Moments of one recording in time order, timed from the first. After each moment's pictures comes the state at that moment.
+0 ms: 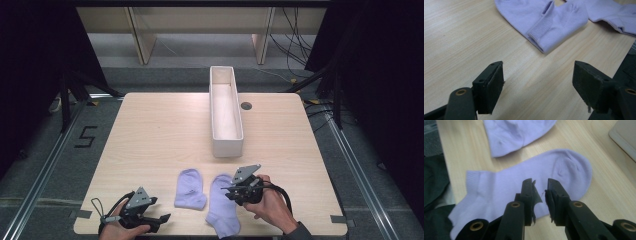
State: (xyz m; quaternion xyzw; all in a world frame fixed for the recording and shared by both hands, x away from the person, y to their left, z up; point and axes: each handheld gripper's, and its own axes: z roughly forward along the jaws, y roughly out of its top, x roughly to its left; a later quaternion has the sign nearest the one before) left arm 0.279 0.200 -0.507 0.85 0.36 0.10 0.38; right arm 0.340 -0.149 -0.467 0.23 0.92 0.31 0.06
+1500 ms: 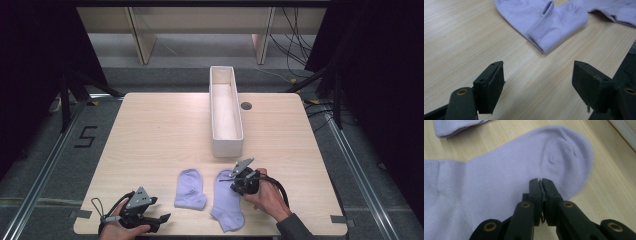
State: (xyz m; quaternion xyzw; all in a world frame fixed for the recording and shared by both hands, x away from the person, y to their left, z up) left arm 0.278 0.199 -0.506 0.84 0.36 0.10 0.39; right arm 0.373 -0.151 -0.489 0.24 0.94 0.24 0.08
